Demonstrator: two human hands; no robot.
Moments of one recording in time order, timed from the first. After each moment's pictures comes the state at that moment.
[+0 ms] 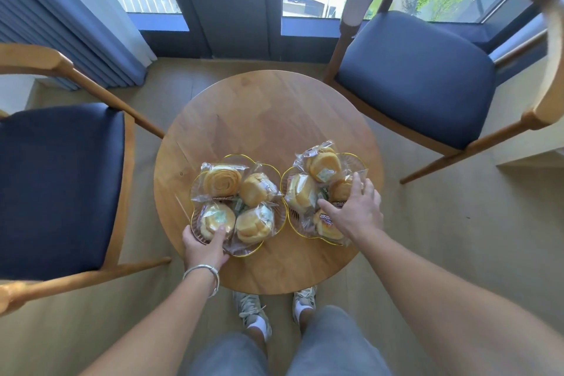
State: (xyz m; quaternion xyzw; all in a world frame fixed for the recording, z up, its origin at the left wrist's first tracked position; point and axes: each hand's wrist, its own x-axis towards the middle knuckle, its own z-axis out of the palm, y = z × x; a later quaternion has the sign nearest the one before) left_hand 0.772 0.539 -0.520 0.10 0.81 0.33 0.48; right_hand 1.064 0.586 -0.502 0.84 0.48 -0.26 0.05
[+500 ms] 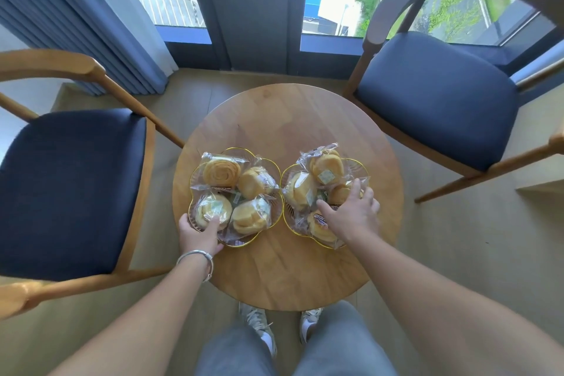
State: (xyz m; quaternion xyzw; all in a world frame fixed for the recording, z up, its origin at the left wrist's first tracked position) left_hand 0.729 0.580 -0.519 0.12 0.82 0.34 0.45; right_hand 1.012 0.615 -0.497 0.84 0.46 -0.28 0.04
